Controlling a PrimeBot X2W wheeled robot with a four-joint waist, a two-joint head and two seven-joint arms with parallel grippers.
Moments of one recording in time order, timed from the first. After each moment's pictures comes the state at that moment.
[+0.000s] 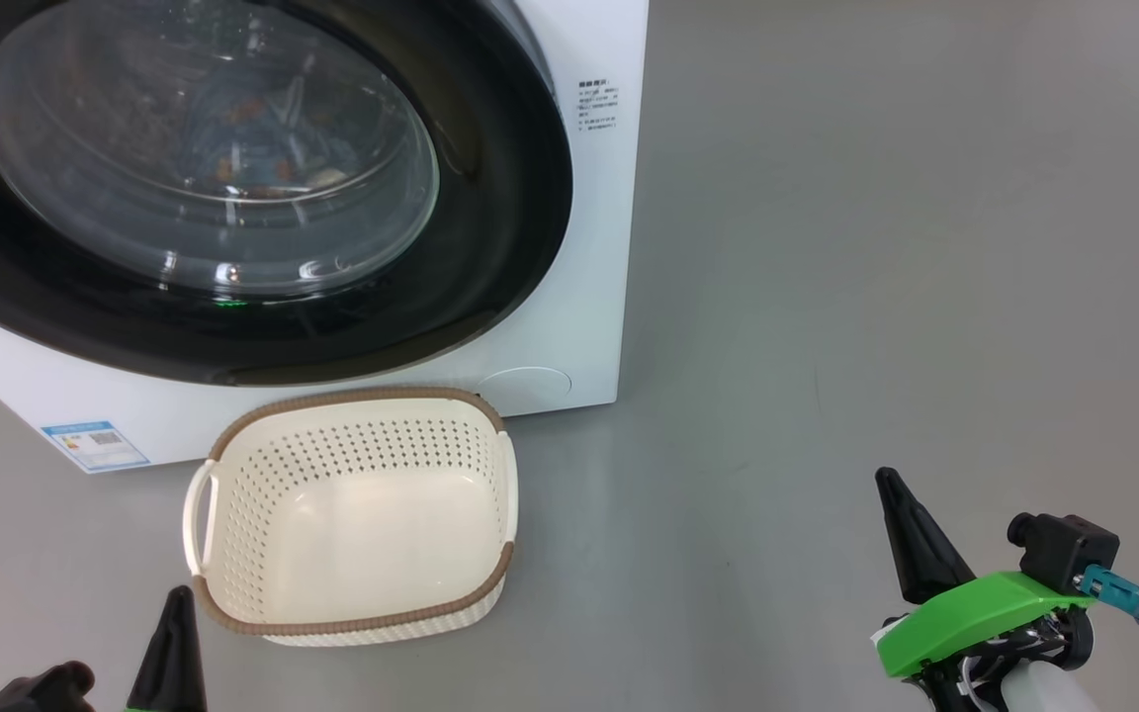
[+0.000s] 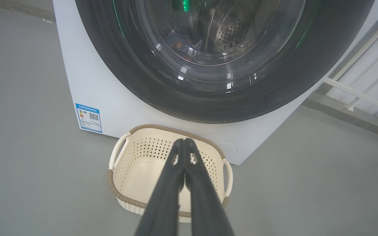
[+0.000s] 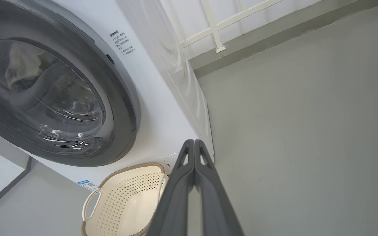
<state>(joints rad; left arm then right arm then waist) 0.00 0.08 0.03 0.28 -0.49 -0.13 -0.22 -0.20 -0.11 0.08 0.43 0.55 0.13 -0.22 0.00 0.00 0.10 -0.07</state>
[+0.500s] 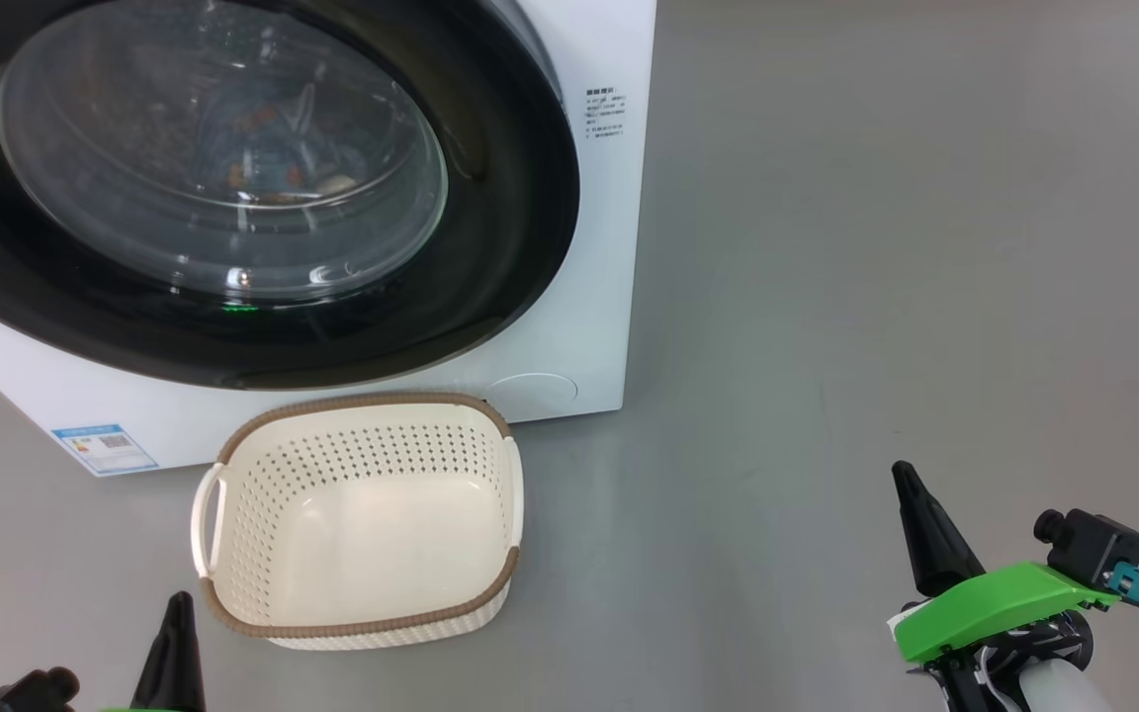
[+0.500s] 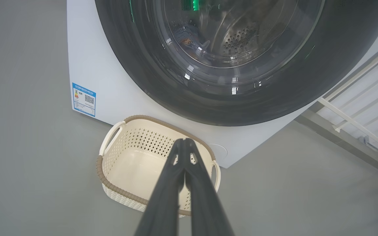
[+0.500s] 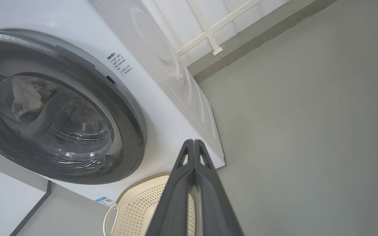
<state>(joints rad) 0.00 0.08 0.04 0.29 -0.64 -0.13 -0.18 -0.20 -0.10 0.05 0.41 0.69 0.13 -0.18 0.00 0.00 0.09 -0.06</state>
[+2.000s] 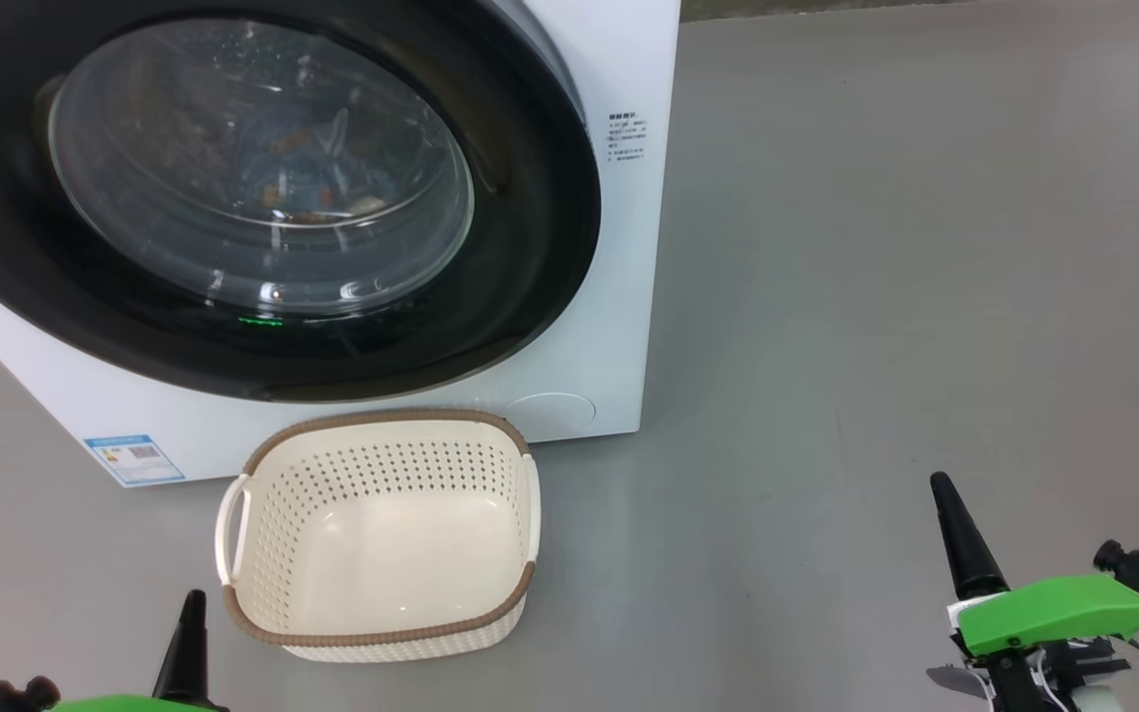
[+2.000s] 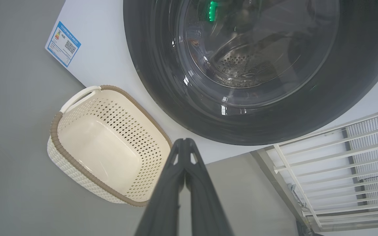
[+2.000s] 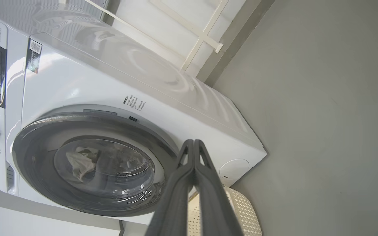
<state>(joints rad) -0.03 0.06 0.06 0.28 -1.08 -0.13 -0.04 -0.16 -0.08 -0.03 0.35 1.11 0.13 -0.05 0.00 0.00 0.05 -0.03</state>
